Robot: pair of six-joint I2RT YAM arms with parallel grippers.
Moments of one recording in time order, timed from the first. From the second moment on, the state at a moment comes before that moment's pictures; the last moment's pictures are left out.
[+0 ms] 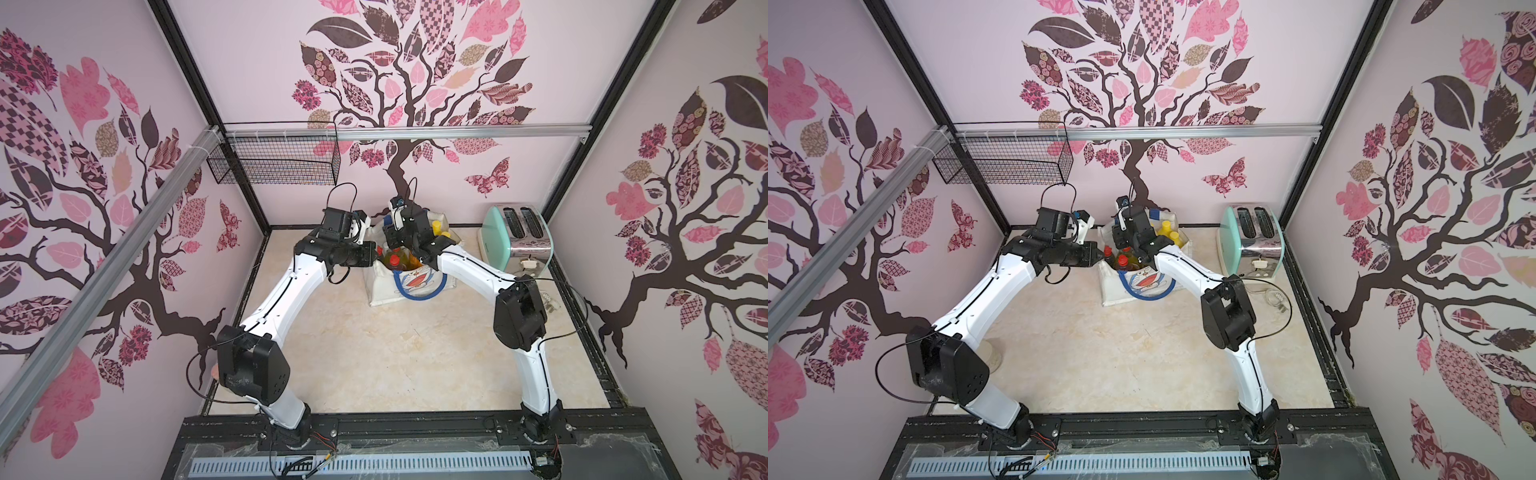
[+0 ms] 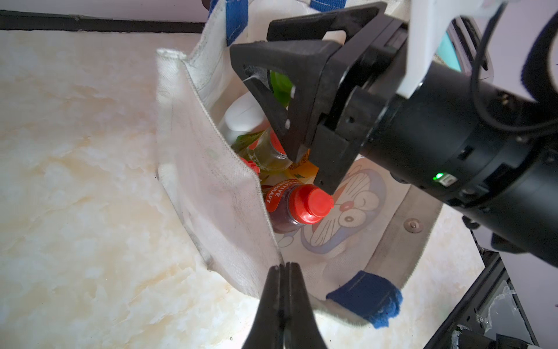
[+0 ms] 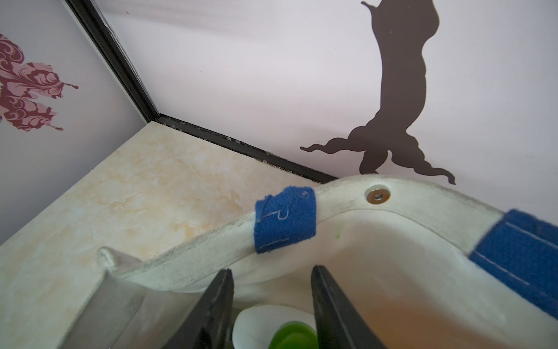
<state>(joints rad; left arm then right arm) -0.33 1.62 1.56 -0.75 0.34 -0.21 0.63 2.17 1.94 -0.15 0.10 0.12</state>
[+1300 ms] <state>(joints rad) -0.22 1.19 1.26 -0.52 -0.18 -0.23 0.62 1.38 1.36 -0.27 0.28 0.03</state>
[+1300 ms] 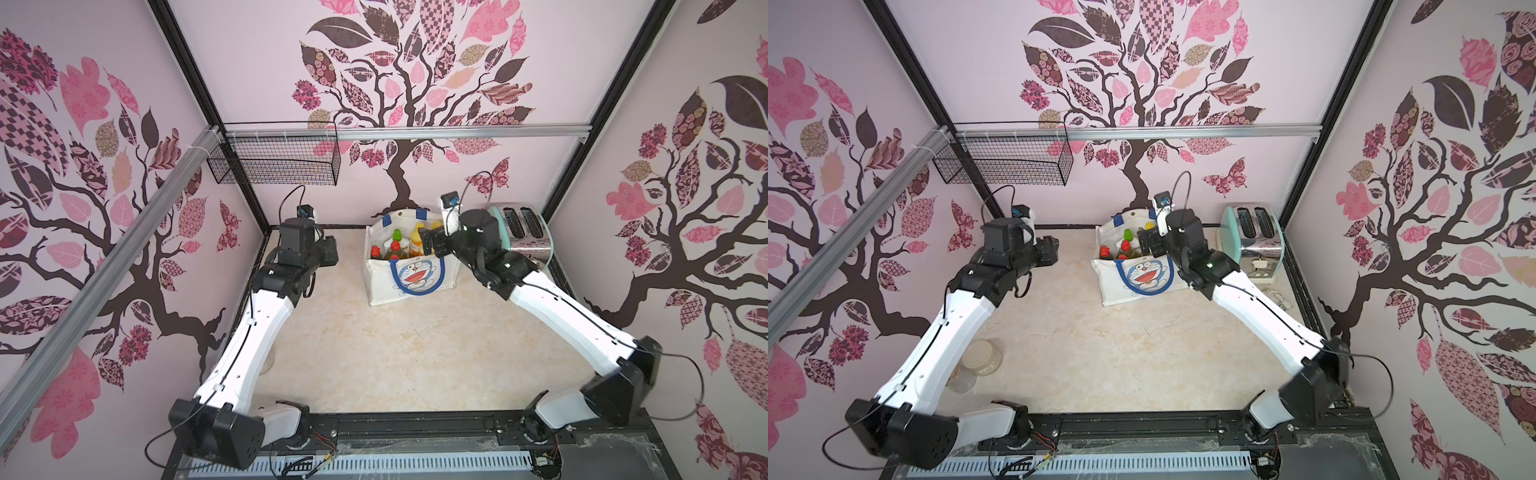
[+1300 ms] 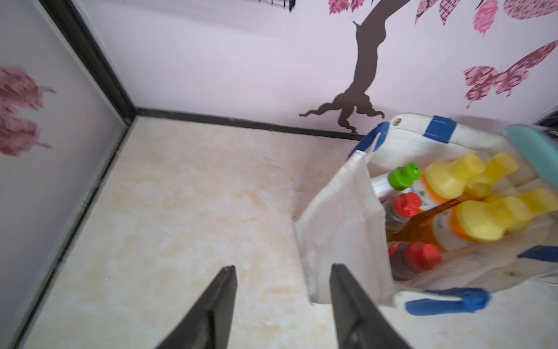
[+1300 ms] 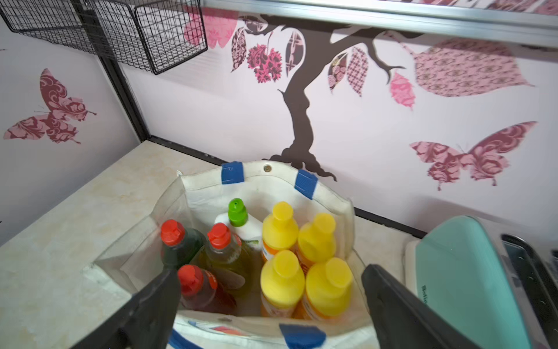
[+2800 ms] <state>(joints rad) 0.01 1.56 0.38 0.84 -0.23 -0.08 0.12 1.56 0.24 1.08 0.35 0.10</state>
